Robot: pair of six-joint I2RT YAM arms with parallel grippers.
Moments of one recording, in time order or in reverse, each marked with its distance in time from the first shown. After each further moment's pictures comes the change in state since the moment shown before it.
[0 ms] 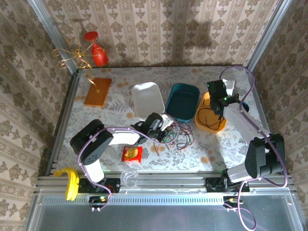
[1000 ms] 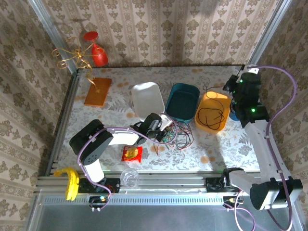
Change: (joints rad) left arm 0.008 -0.006 -0.025 0.039 0.000 -0.004; right arm -0.177 -0.338 0.026 0.240 -0.644 0.055
